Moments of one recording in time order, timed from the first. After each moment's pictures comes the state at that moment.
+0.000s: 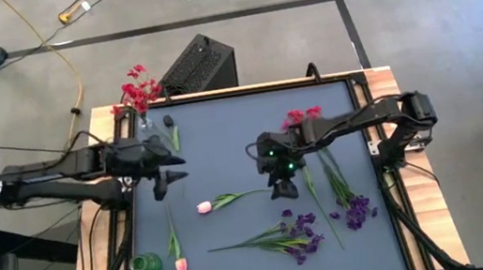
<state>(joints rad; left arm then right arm) 0.03 0.74 0.76 -0.55 -0.01 -0.26 -0.01 1.66 1.24 -0.59 -0.44 0.19</state>
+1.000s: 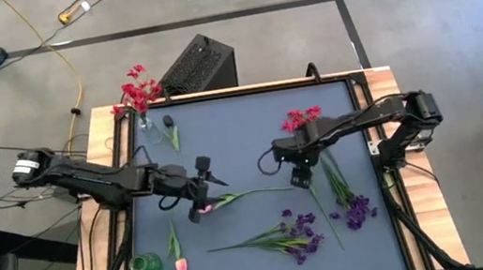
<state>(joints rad) -0.14 1.20 0.58 0.15 -0.03 0.36 -0.02 1.61 1.18 -1.07 0.00 0.43</state>
